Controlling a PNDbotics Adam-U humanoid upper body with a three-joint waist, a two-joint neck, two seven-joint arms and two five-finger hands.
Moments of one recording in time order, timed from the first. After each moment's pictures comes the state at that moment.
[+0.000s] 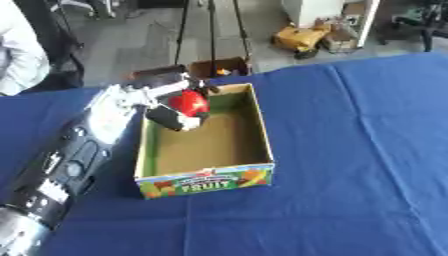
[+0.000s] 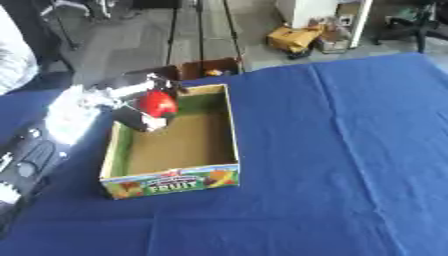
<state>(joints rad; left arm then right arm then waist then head) -1.14 0.31 -0.18 -0.74 -0.64 -0.60 -0.51 -0.22 -0.29 -0.26 -1.98 0.05 -0.63 -0.54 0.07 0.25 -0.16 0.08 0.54</state>
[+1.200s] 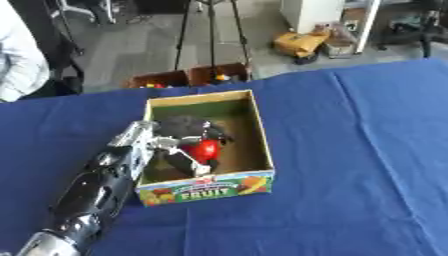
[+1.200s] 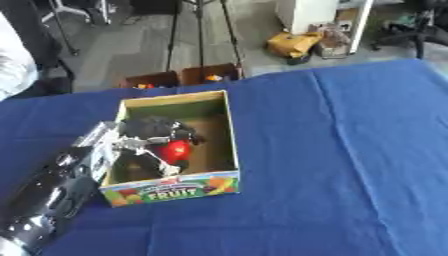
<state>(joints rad) -1.11 0.22 -0.13 -0.65 -1.21 -0.86 -0.25 -0.22 -0.29 -0.26 -1.98 0.04 -0.63 -0.54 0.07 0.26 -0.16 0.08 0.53</state>
